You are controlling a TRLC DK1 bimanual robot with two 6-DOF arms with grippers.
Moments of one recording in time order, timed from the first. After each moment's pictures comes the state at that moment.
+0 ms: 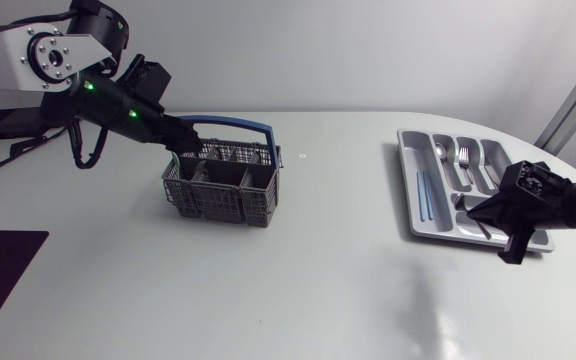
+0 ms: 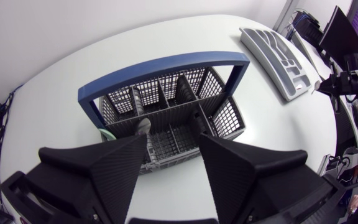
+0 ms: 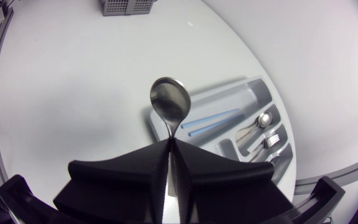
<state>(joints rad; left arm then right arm) -0.20 1.64 1.35 -0.64 0.24 0.21 -0.34 1.35 0.79 -0.49 -0.47 -1.25</state>
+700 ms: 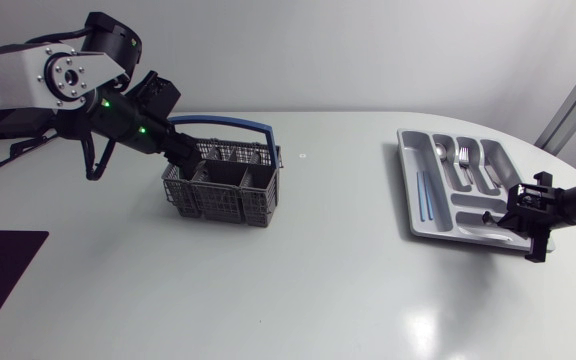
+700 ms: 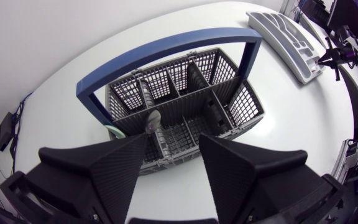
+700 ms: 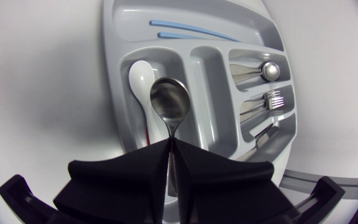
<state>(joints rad) -0.23 1.65 1.29 -0.58 0.13 0.29 -0.52 1.80 1.00 -0.35 -0.27 -1.65</state>
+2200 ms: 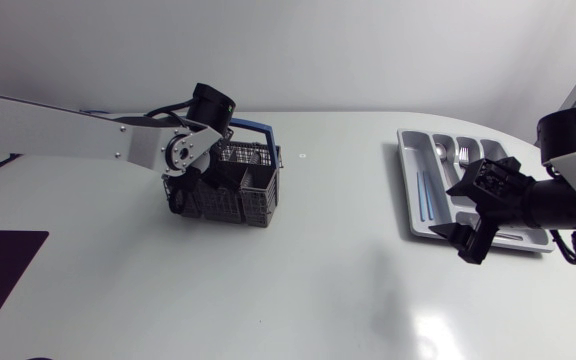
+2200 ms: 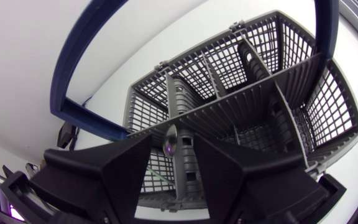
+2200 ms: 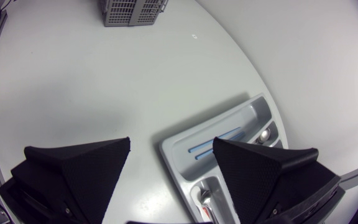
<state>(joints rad) -0.46 1.89 1.21 -0.19 -0.57 0.25 -0.07 1.24 0.71 -0.38 -0.30 -1.01</state>
